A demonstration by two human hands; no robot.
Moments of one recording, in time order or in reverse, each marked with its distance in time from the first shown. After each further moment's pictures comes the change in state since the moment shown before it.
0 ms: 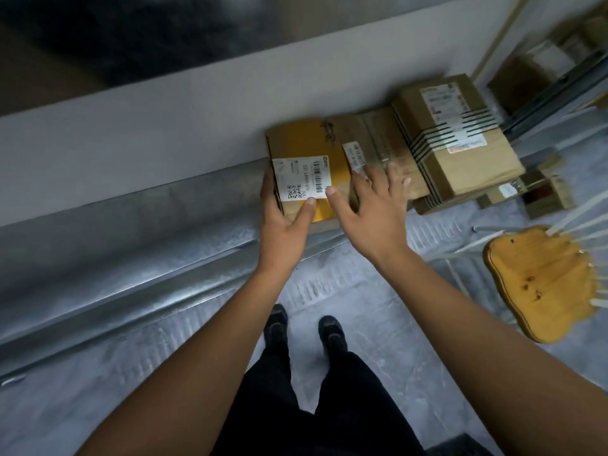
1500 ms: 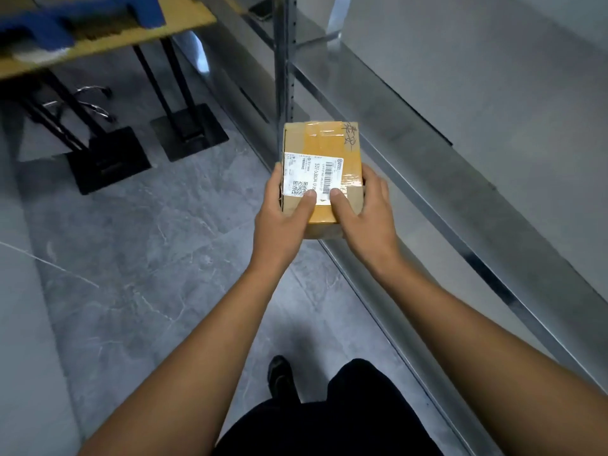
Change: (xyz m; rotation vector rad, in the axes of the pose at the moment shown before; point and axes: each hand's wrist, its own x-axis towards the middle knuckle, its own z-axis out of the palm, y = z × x) left_hand -0.433 -0.086 -0.518 -0.199 1.321 -0.176; right_hand -0.442 -0.459 0.204 0.541 -0.808 -1.104
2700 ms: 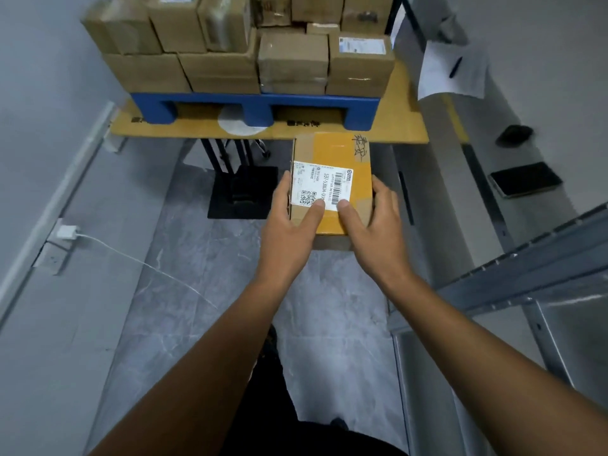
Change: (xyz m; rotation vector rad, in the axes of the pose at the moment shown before) left_hand 0.517 0.001 -0.301 -0.040 0.552 -0.096; right_hand 0.465 -0.176 0.456 0.148 -0.499 -0.274
